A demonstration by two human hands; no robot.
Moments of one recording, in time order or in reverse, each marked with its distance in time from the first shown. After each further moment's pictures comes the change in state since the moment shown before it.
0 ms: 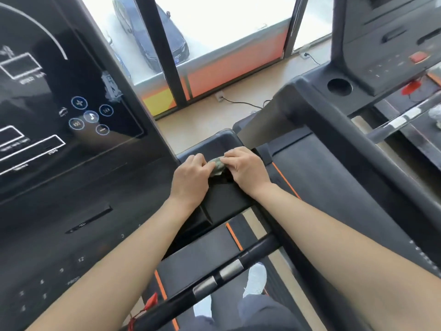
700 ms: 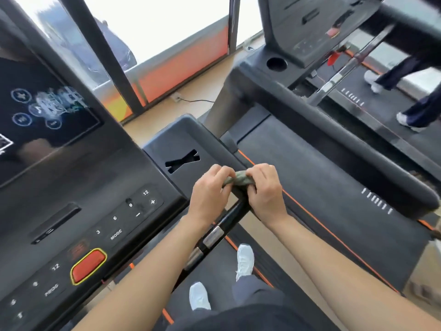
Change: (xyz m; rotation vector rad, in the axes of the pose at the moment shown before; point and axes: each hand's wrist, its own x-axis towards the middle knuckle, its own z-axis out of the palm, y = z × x) left_hand -0.068 0.112 0.011 -0.614 0.009 0.074; right_hand -0.172 -0.042 -0.065 -0.041 0.356 0.345
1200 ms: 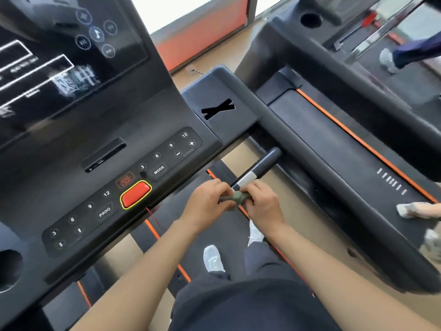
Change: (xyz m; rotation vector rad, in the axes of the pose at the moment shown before) left_hand -0.162 -0.061 -0.053 -0.010 -0.336 -0.092; right_hand -0.148 -0.078 0.050 0.057 -0.302 0.104
